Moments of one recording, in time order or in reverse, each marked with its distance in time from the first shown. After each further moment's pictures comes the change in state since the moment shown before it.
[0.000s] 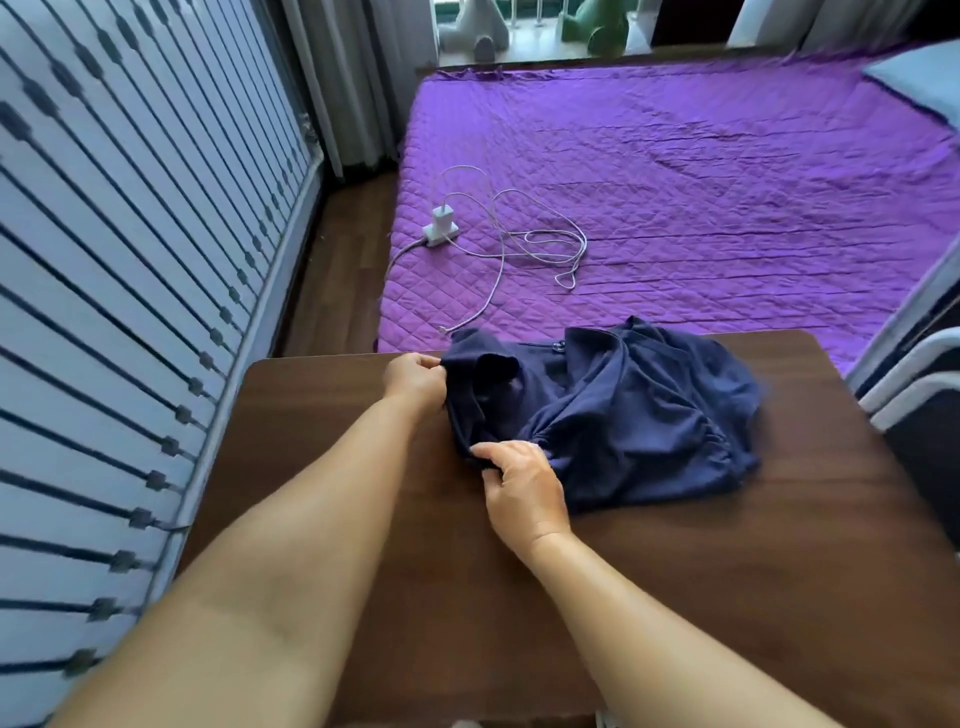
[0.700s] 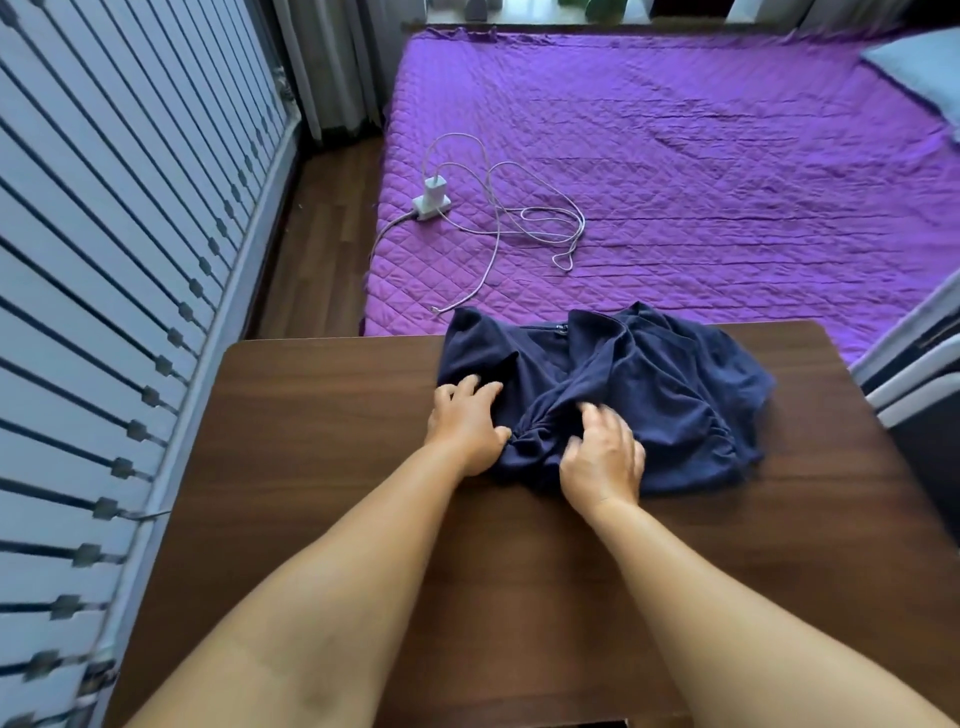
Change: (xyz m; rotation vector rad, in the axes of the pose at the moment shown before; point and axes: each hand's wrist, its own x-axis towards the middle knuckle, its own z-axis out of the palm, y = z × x) left_hand -0.011 -0.045 0.036 0.821 -0.269 0.355; right_hand 0.036 0.050 -0.016 -0.279 0.150 0.363
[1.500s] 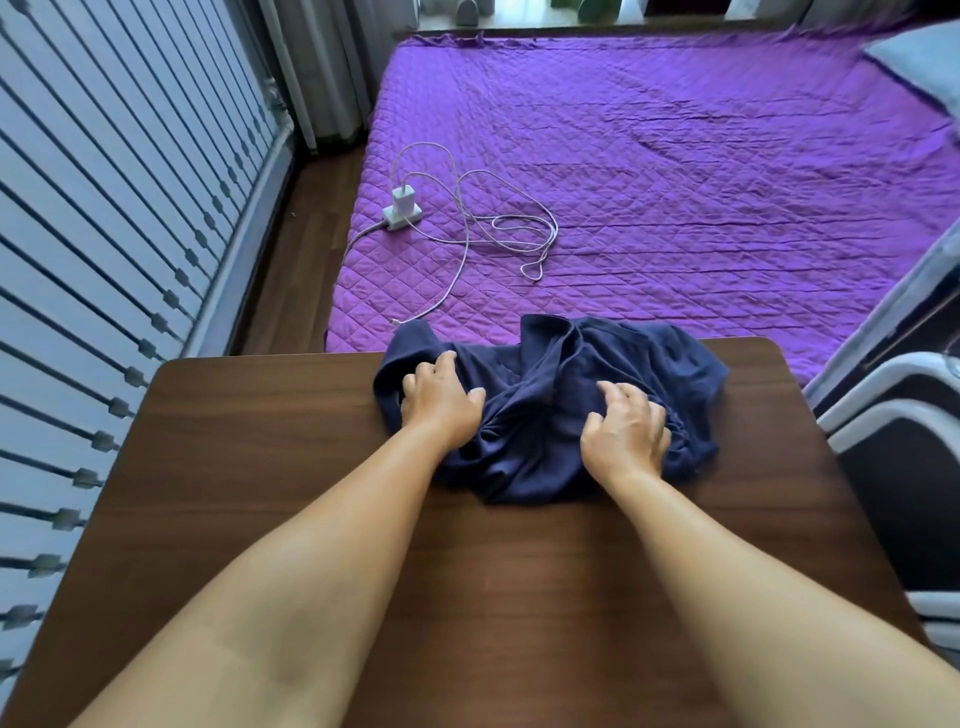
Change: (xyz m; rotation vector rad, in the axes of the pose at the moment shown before) left_hand 0.039 0.082 0.005 -0.094 0.166 -0.225; right_hand 0.082 0.074 -0.059 -0.029 0.029 0.026
